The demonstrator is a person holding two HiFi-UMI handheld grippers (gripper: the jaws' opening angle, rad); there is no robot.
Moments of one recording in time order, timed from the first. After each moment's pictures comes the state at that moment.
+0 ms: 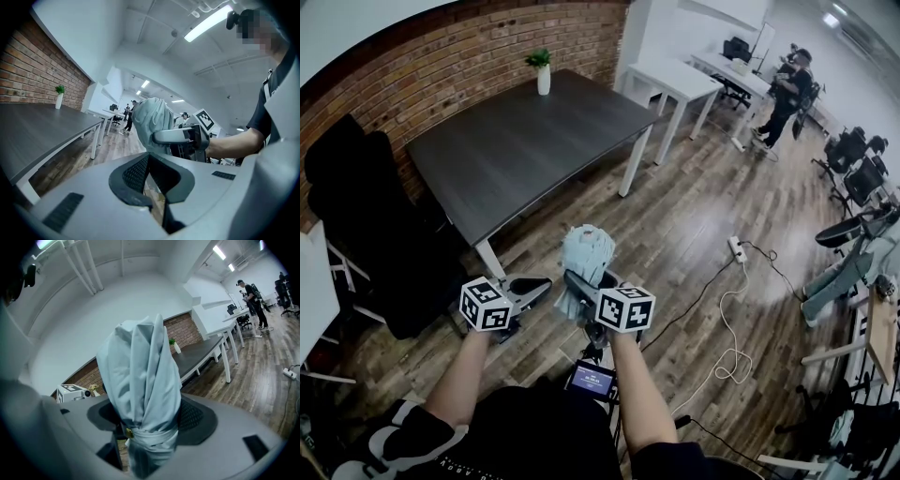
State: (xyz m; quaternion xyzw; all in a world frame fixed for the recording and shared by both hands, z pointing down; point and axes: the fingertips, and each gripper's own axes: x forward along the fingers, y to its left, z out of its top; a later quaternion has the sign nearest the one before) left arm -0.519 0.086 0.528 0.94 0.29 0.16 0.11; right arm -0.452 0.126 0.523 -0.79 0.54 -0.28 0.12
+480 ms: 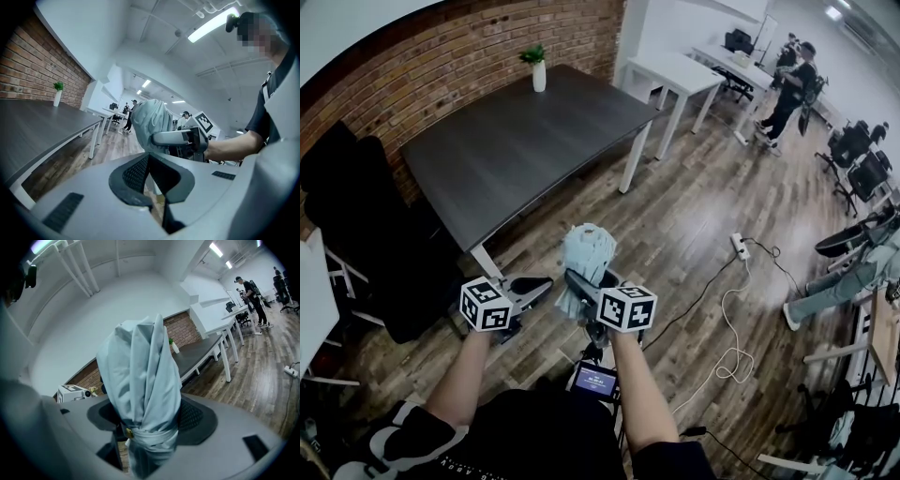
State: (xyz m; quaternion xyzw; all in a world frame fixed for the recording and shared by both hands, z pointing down) left arm -0.478 0.087 0.526 0.93 0.29 0.17 0.13; right arm -0.412 0.125 0.525 -0.78 0.54 -0.28 0.13
